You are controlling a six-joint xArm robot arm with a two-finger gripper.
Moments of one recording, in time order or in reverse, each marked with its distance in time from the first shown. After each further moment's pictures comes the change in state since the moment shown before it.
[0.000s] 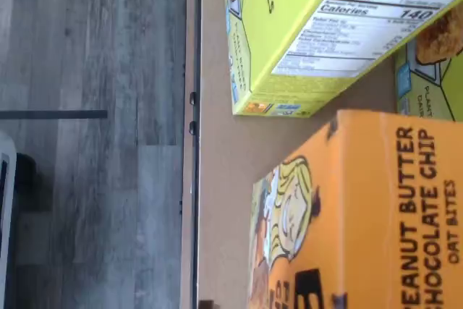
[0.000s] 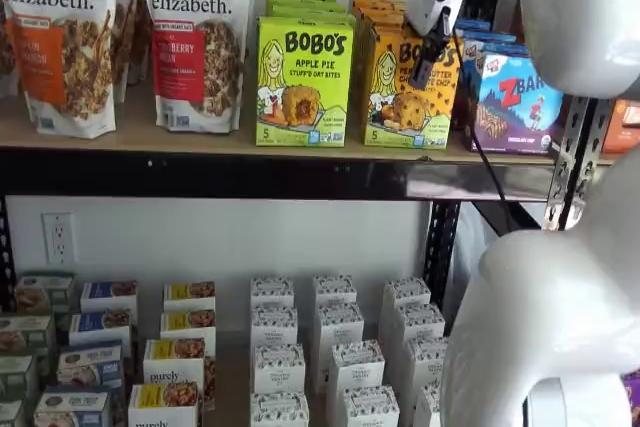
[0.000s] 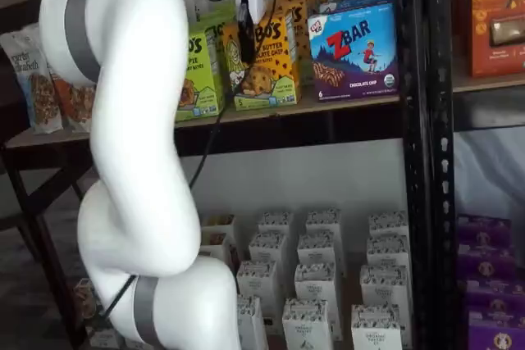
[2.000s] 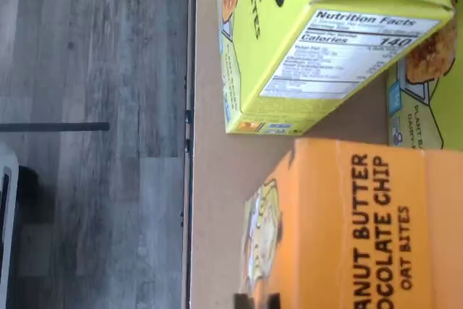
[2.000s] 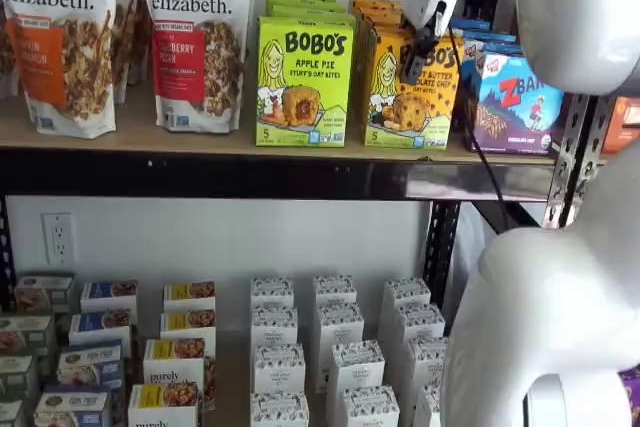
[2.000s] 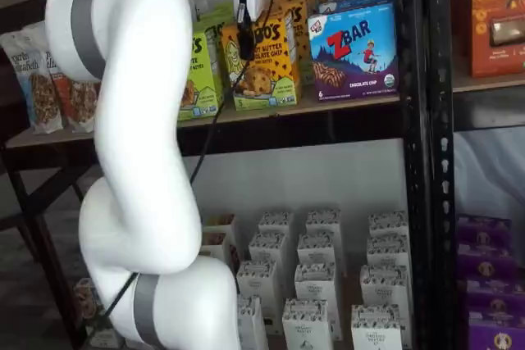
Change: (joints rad) arm 0.006 0.030 -0.044 0.020 0.024 0.011
